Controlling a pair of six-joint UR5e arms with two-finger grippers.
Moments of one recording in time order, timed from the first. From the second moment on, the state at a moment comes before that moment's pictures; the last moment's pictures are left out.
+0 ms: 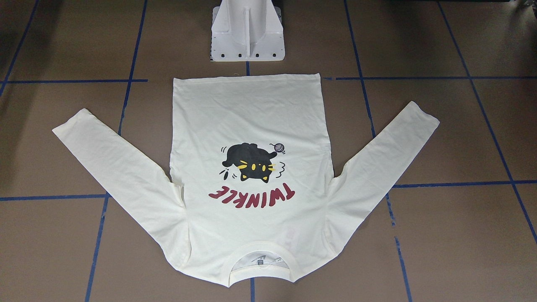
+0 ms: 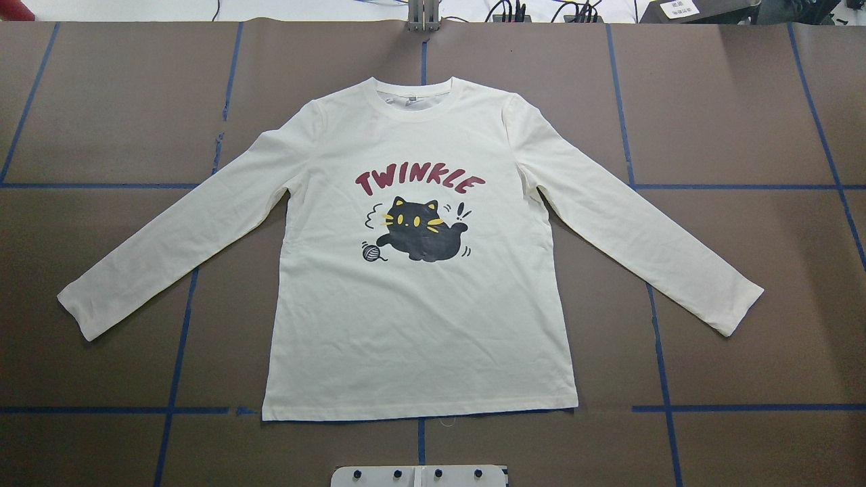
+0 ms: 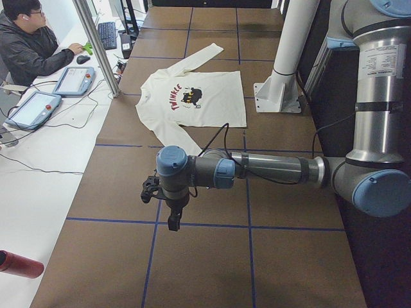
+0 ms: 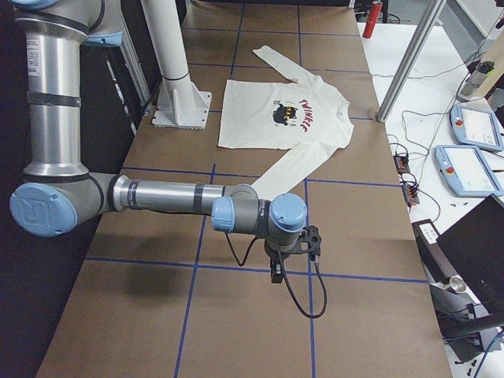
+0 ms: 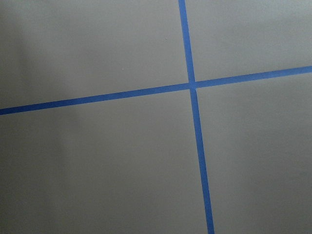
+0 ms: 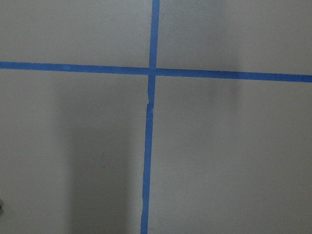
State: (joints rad) left arm -1.55 -1.52 -1.67 -1.57 -2.28 0.08; right arm 1.57 -1.63 1.61 -1.59 2.36 -0.06
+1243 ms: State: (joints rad) left arm -1.54 -1.55 -1.64 -1.84 -2.29 0.07; right arm 1.23 -1.69 1.76 -1.16 2.33 0.56
